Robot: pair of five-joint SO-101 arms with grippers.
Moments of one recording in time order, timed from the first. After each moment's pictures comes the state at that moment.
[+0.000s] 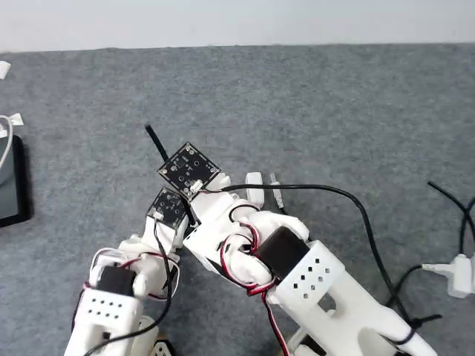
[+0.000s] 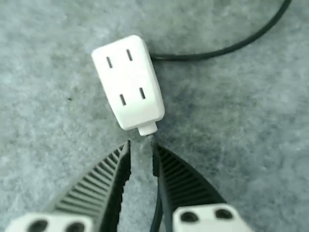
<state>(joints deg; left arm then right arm) 6.4 -65.2 83.4 61.5 -12.2 -50.0 -38.1 31.3 68.0 0.6</state>
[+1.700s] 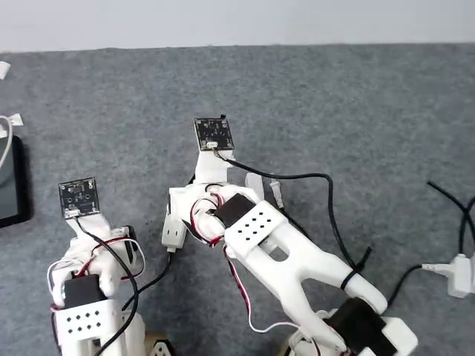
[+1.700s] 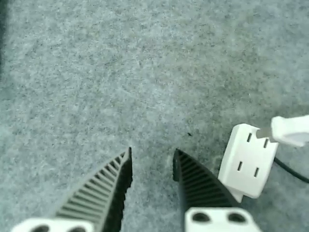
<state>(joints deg) -17.5 -74.0 80.9 59.9 4.8 -45.0 -10.6 31.3 40.3 -35.5</state>
